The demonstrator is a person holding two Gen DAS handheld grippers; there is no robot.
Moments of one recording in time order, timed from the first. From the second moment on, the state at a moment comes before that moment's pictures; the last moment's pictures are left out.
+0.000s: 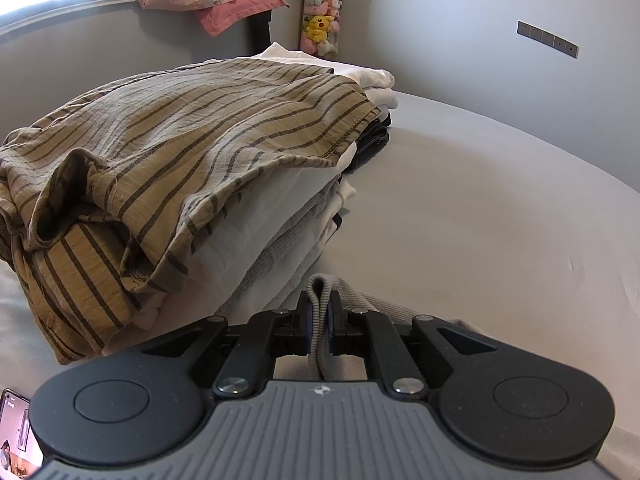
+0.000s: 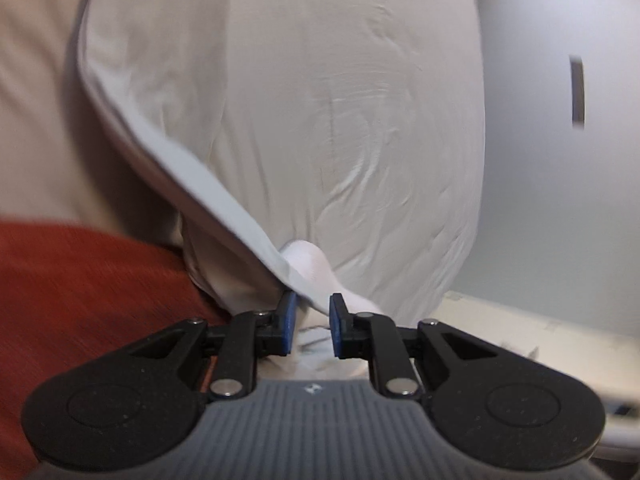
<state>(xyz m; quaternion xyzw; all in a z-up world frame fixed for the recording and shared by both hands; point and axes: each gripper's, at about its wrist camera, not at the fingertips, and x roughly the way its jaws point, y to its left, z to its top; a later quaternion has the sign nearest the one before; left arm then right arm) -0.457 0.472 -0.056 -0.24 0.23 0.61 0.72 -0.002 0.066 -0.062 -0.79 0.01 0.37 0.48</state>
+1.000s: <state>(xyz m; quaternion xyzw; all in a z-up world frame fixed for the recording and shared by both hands) -0.452 0.473 -0.041 -0.22 0.20 0.61 0.74 0.116 0.143 -0.006 -0.65 0.13 0.26 0.70</state>
